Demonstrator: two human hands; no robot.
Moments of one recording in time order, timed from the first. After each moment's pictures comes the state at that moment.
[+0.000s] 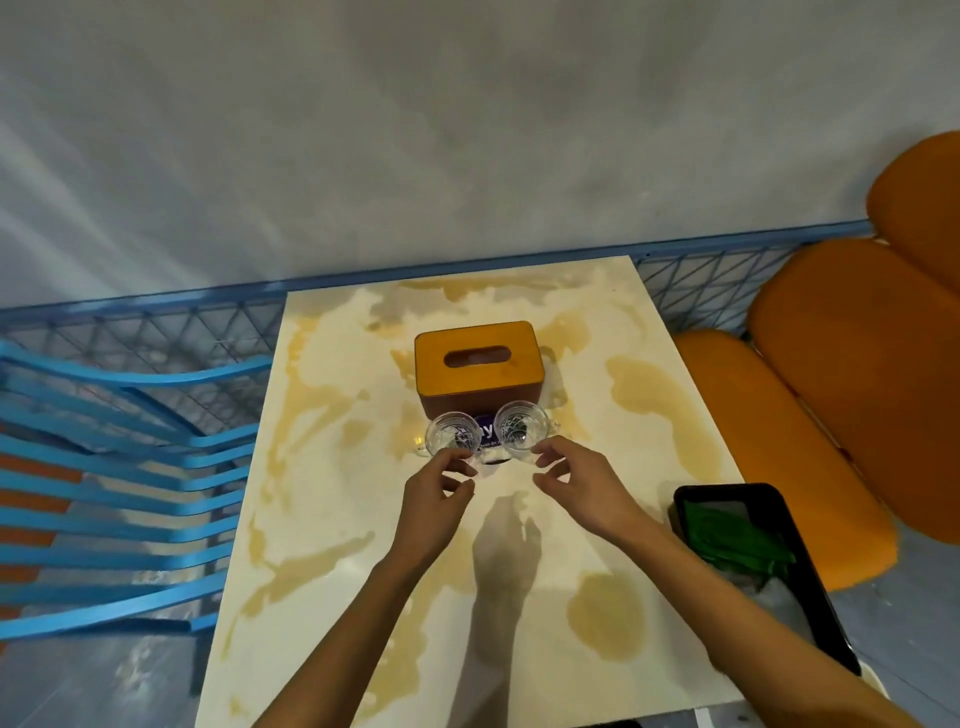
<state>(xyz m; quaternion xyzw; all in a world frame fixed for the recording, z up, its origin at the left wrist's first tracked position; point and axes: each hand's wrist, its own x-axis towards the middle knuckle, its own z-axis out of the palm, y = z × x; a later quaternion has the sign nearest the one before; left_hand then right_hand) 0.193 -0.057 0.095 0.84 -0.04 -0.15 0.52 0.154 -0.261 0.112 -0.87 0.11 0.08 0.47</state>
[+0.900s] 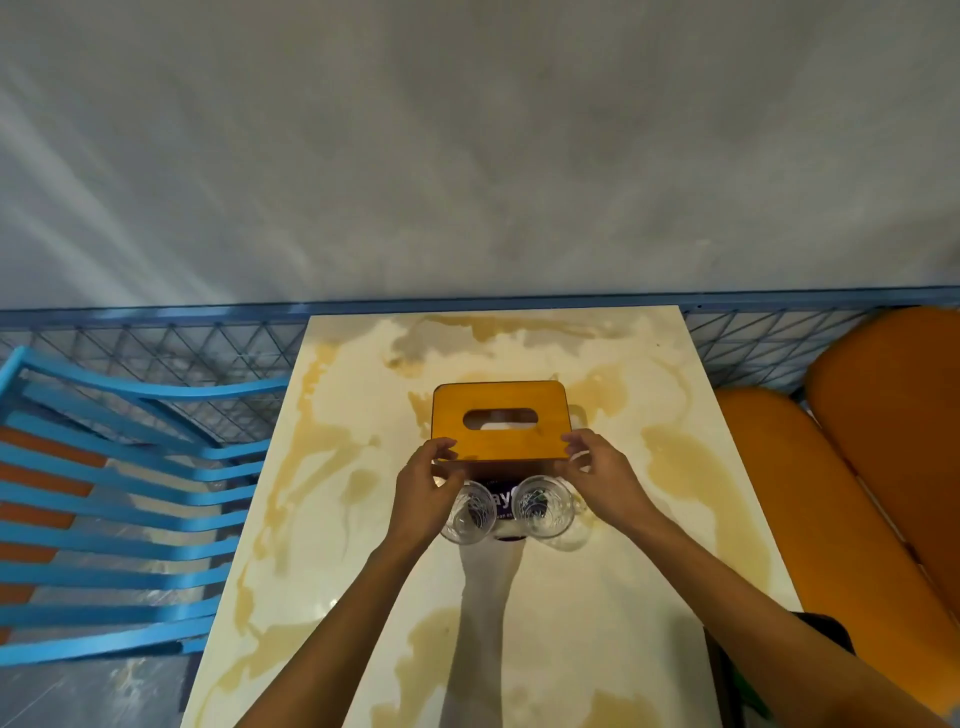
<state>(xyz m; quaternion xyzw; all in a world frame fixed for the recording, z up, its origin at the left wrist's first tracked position) 0.314 -0.065 0.077 0.86 0.01 -0.07 0.51 0.287 -0.303 0.093 -0.88 0.13 0.07 0.45</state>
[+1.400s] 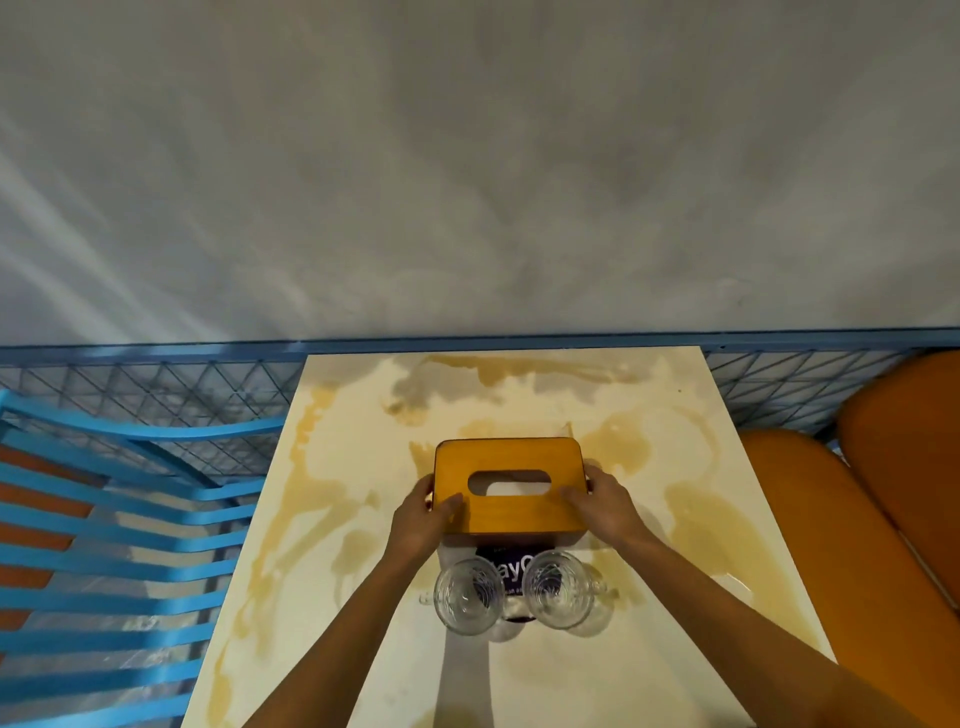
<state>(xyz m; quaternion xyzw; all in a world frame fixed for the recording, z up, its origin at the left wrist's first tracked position) 0.390 -0.066 0.053 0.85 0.10 -0.19 0.49 0.368 -0.311 0.061 -0.85 0.18 0.15 0.47</state>
